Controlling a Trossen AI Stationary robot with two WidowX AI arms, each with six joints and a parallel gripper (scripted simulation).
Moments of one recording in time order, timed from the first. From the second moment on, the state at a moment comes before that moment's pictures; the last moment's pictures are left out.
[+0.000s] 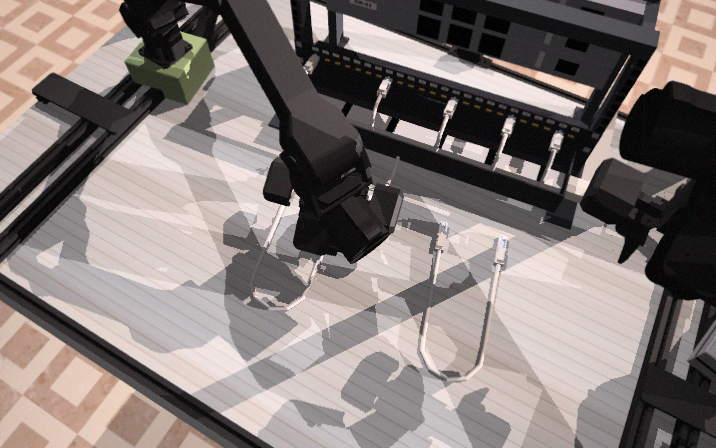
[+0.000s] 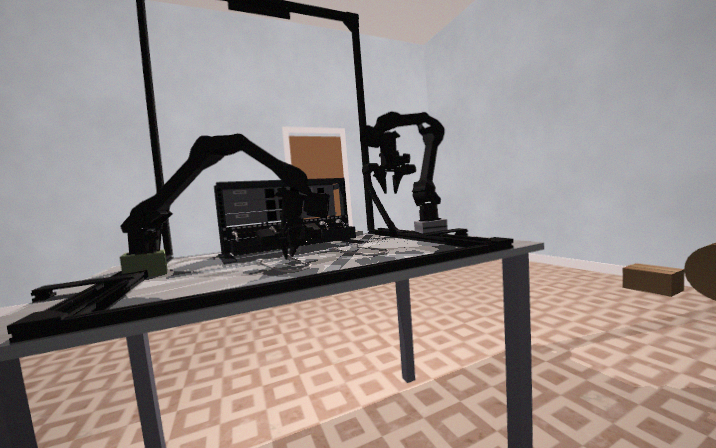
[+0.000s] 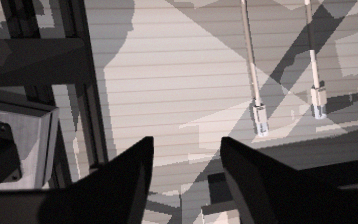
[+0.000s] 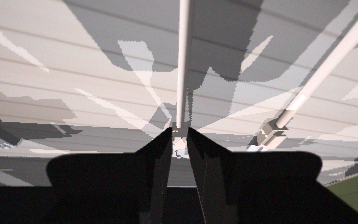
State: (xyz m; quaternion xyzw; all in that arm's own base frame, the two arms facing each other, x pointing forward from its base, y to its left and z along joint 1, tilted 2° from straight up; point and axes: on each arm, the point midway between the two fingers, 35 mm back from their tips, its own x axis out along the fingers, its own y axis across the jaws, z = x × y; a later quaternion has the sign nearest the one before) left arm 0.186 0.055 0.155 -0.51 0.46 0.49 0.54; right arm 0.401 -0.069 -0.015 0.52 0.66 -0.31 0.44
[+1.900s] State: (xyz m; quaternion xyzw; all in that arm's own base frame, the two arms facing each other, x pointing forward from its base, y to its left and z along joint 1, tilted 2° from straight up) left arm 0.186 0.055 0.155 -0.51 0.46 0.49 0.54; right arm 0.398 -0.070 0.071 0.52 0.66 -0.31 0.44
